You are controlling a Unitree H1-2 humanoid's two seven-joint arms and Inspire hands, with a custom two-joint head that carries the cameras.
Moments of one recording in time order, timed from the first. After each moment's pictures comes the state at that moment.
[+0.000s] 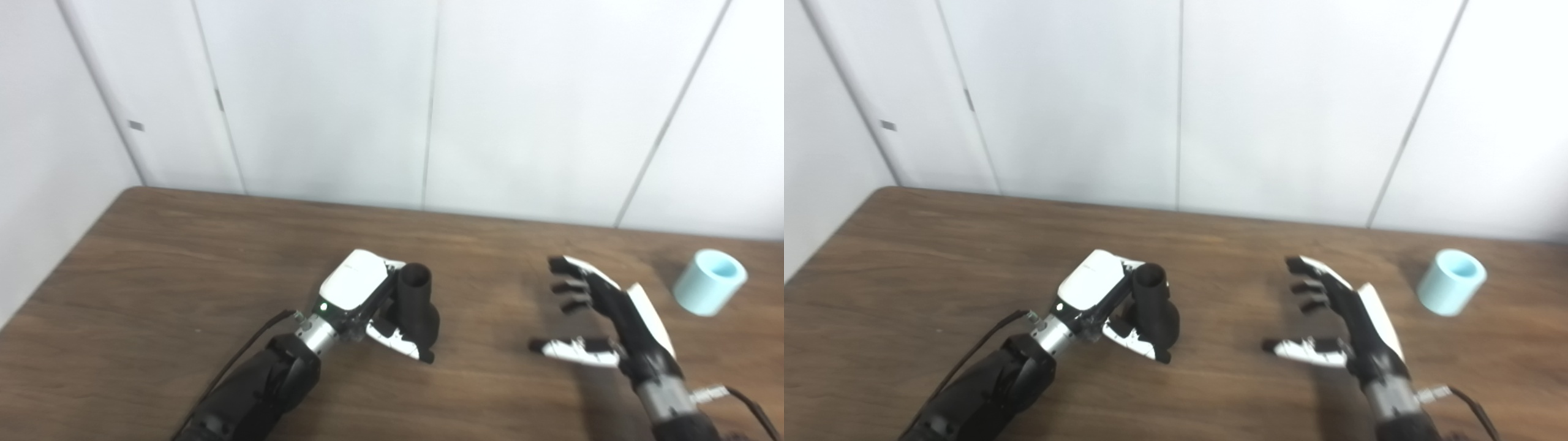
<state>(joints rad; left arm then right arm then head) -0.48 0.28 -0.52 0.48 0.85 -0.43 0.35 -0.13 -0.21 0.05 -0.16 -0.32 0.04 0.07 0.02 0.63</state>
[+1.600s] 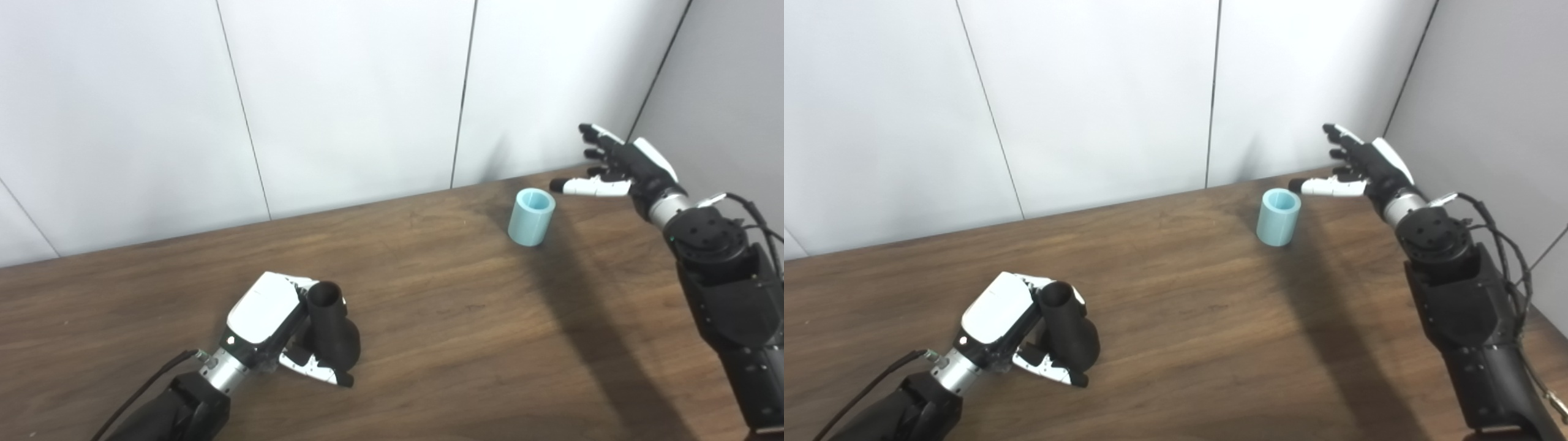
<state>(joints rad) -0.61 0.37 -0.84 0.59 0.78 -0.48 0.54 -0.38 -0.62 -0.21 0.11 -0.10 0.41 0.20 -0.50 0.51</state>
